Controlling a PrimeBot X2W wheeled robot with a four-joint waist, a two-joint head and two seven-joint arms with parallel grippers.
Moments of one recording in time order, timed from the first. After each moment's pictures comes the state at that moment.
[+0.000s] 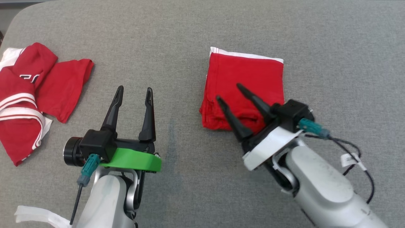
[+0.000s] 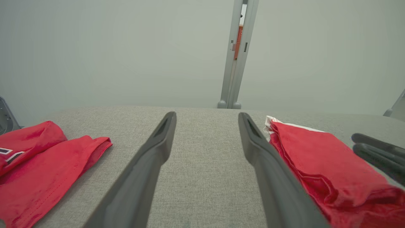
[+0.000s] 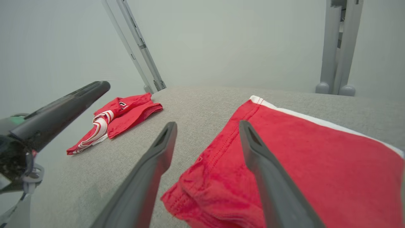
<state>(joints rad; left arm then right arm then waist) -0.29 0.05 -0.25 0.16 -0.25 0.02 -0.26 -0.52 -0.15 0.59 0.34 0.47 0.13 -0.25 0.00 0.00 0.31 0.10</state>
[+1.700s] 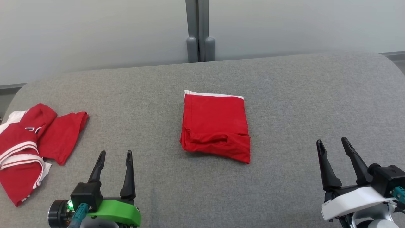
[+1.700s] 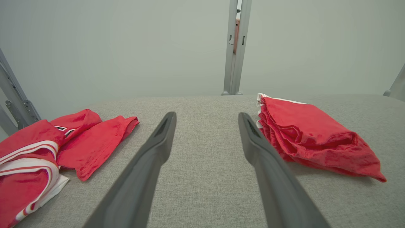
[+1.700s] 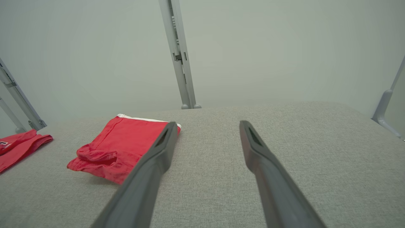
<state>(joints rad) -0.02 0.13 -0.19 0.17 -0.24 0.05 -0.24 0.10 -0.12 0.00 -0.08 0.24 0.13 -0.10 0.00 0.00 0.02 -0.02</state>
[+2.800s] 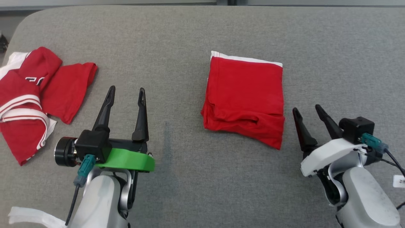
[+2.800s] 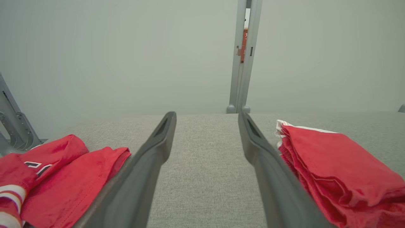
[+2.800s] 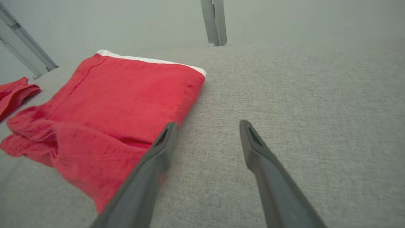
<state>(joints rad) -0.29 0.08 -0.24 0.15 -0.21 0.03 -0.26 -0.26 -0.18 0.13 0.30 0.34 0.13 -0.10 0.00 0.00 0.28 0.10</state>
